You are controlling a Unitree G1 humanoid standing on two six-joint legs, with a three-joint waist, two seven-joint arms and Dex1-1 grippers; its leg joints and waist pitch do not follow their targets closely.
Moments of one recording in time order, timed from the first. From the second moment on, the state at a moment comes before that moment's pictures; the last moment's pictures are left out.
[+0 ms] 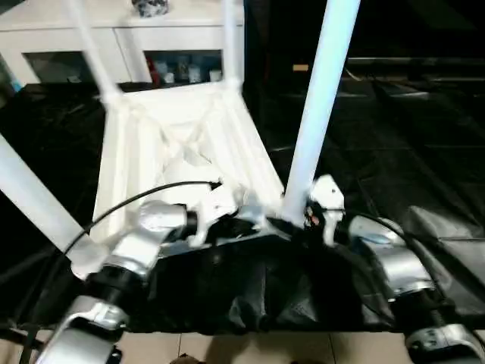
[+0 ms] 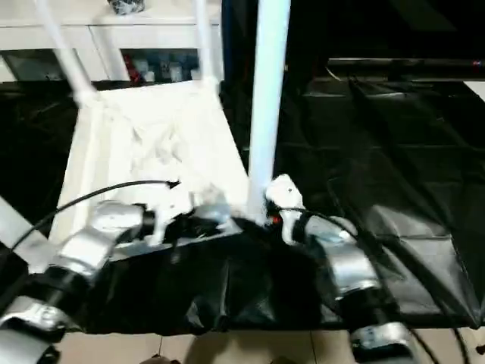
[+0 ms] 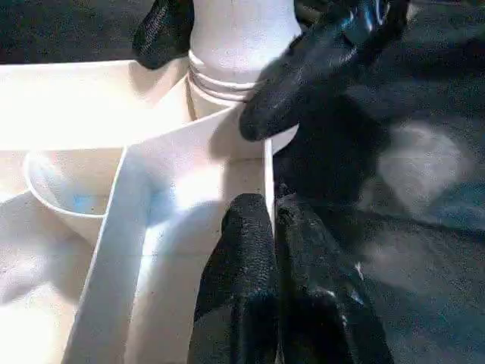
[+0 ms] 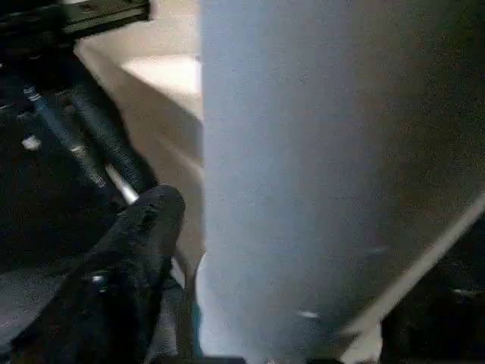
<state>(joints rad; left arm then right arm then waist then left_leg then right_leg) -0.52 0.31 -0.27 0.51 0.01 0.02 -1.16 -0.40 -0.30 0.13 0.45 0.09 0.05 0.95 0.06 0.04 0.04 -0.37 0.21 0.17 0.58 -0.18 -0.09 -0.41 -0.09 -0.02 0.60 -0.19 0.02</state>
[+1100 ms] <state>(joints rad) -0.53 0.16 -0.24 0.53 0.09 0.14 -0.86 -0.38 -0.03 0.03 0.46 -0.01 0.11 0.32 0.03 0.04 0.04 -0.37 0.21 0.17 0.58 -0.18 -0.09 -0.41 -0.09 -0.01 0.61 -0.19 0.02</state>
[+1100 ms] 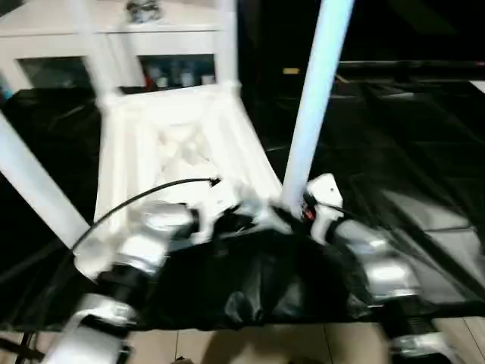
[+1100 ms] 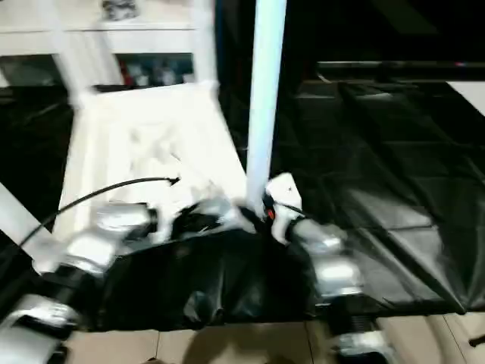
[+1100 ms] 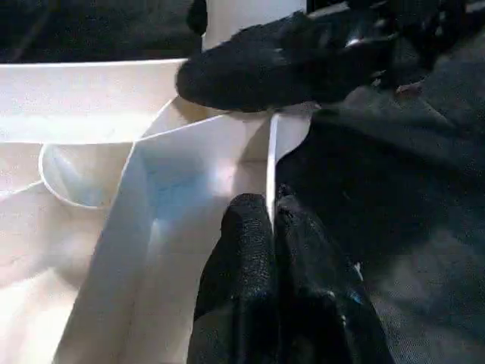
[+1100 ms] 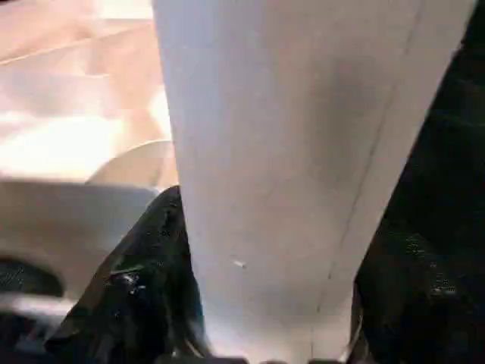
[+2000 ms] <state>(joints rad) -0.50 0.31 -0.26 0.48 0.00 0.06 -1.18 -0.36 -0.34 0.15 0.39 0.12 0.08 1.03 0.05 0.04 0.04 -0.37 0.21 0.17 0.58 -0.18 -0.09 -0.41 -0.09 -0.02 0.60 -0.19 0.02</state>
